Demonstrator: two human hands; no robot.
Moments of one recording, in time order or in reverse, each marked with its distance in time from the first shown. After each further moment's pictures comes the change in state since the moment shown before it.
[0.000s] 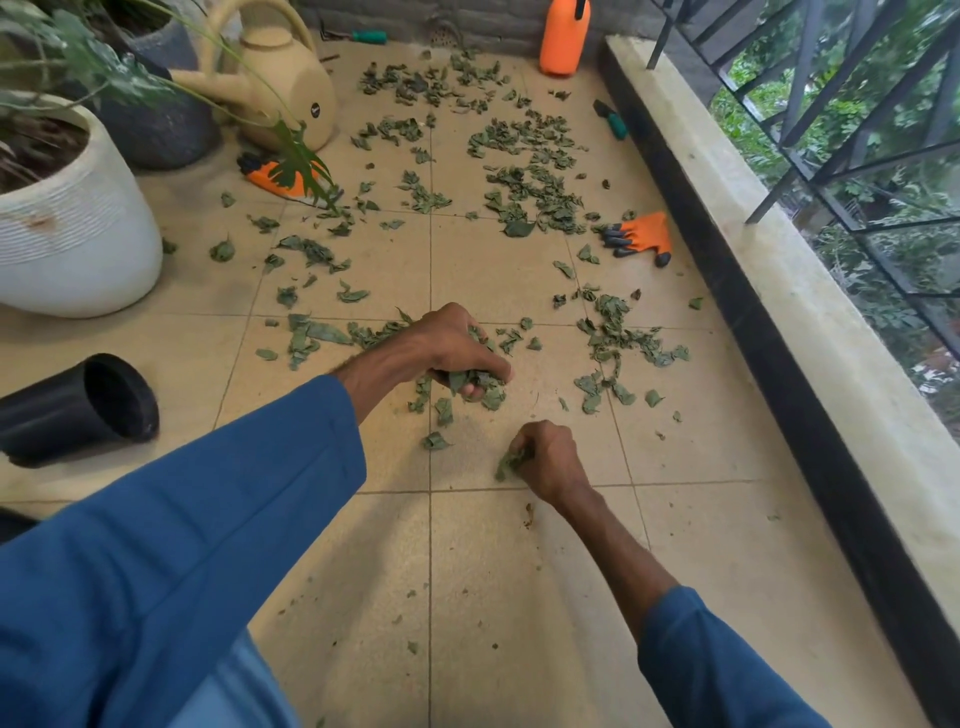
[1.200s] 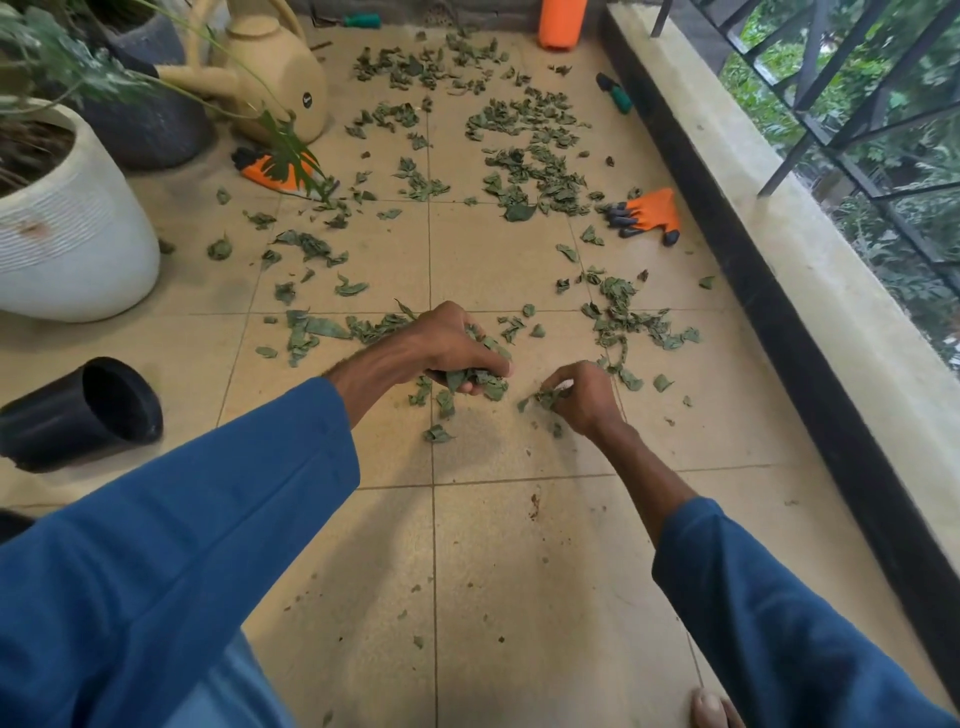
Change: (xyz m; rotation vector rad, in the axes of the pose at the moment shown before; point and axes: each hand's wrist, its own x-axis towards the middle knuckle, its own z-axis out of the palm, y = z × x) left_hand 0.009 -0.006 0.008 -0.020 0.009 -0.043; right_hand 0.063 0.032 -0.041 0.002 0.090 0.027
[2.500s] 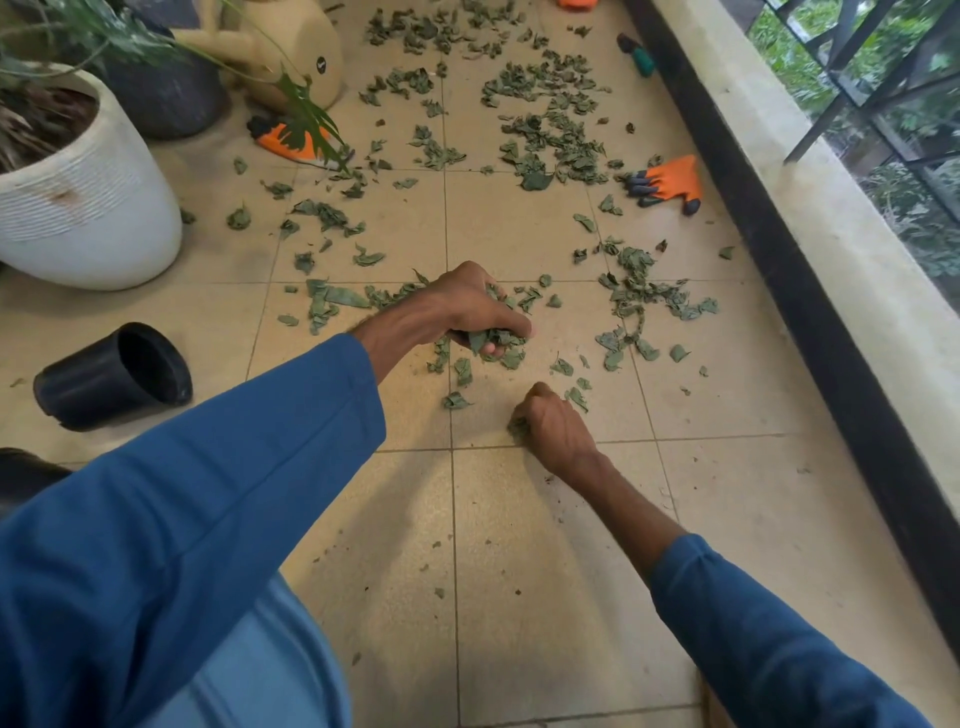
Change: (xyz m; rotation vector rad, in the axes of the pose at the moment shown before) left_hand -0.014 0.005 -0.002 0.002 0.021 0.051; right_hand -0.076 -0.031 0.062 -0.273 -0.114 -0.314
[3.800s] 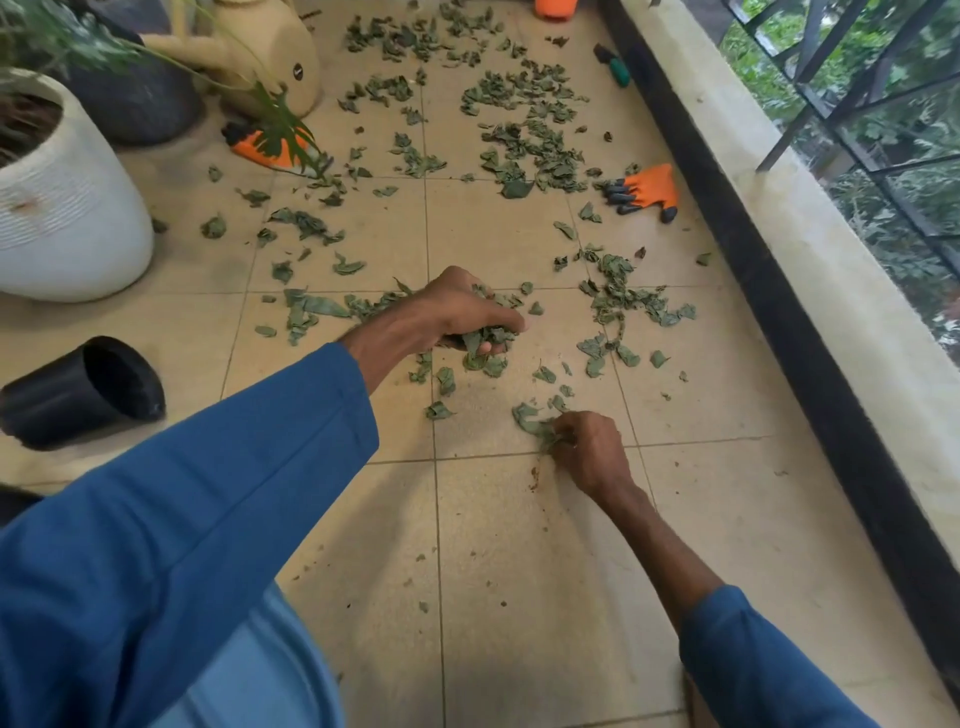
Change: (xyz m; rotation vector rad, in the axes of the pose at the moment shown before) left_hand 0.012 0.006 0.006 -0.199 0.018 -0.029; right_hand -0.040 0.045 -0.016 0.203 0.129 0.317
